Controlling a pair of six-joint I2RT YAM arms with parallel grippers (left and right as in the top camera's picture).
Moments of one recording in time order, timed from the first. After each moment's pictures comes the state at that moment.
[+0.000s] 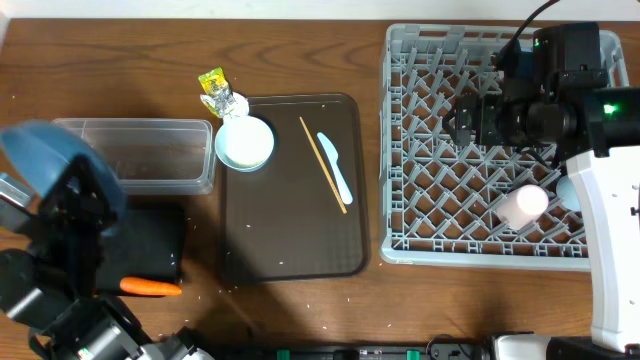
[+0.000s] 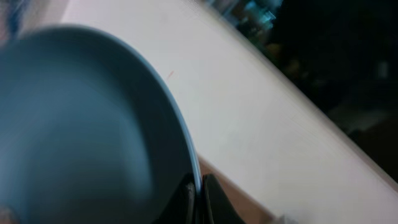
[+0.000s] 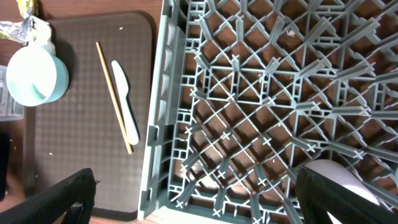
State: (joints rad) left arm 0.79 0.62 0.72 -0.23 0.66 -0.63; right arm 0.09 1.52 1.72 -1.27 -0.19 0.12
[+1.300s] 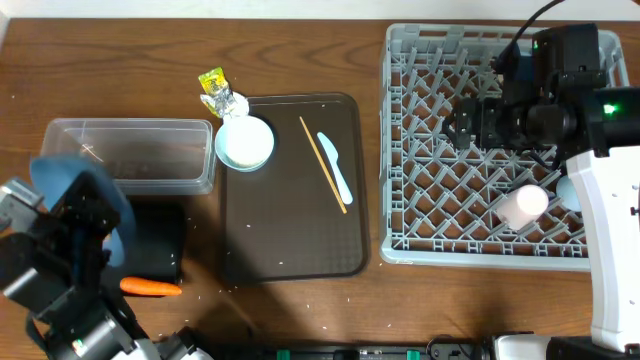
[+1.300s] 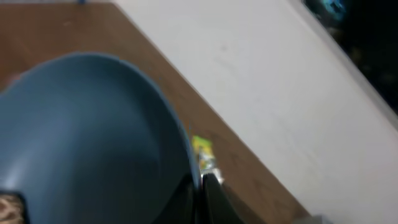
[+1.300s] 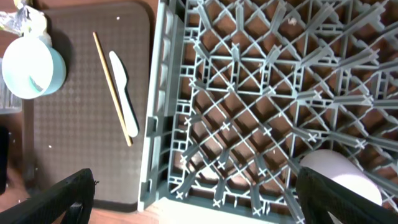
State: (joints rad) left arm 0.75 0.66 0.74 -0.42 0.47 -0.57; right arm 0.09 1.52 1.72 -1.31 -0.19 0.12
